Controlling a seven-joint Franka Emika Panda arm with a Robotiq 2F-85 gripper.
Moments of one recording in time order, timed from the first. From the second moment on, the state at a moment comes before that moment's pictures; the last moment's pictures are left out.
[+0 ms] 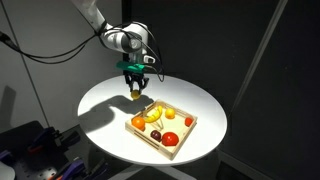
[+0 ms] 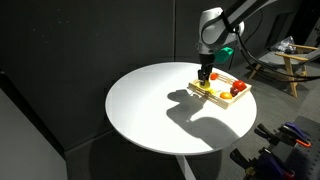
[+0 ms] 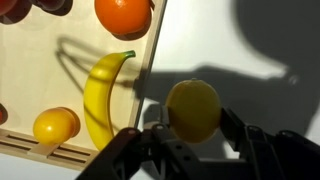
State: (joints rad) arm -0.04 0.38 0.02 -2.01 -0.07 2.31 -0.21
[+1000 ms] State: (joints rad) arm -0.04 0.43 0.02 -2.07 -0.07 2.42 -0.21
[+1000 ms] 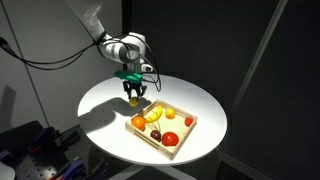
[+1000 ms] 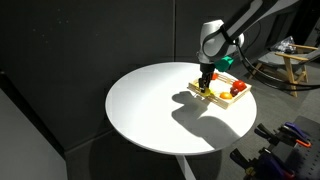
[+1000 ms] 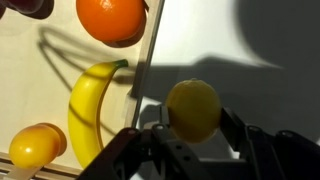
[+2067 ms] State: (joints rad) arm -0.04 0.44 0.01 -2.07 -0.07 2.47 -0.18
